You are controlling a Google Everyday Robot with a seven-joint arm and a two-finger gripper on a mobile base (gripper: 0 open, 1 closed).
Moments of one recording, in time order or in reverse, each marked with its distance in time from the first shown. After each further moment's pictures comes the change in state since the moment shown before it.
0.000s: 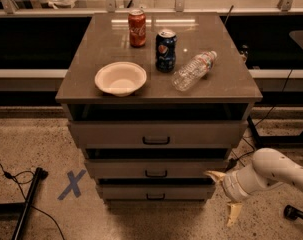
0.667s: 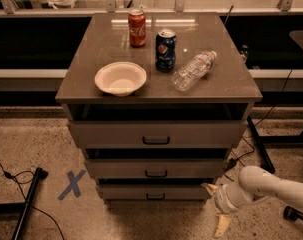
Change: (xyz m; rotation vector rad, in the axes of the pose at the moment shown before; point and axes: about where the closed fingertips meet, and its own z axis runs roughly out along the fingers) arm 0.032 0.017 0.074 0.004 0.054 0.194
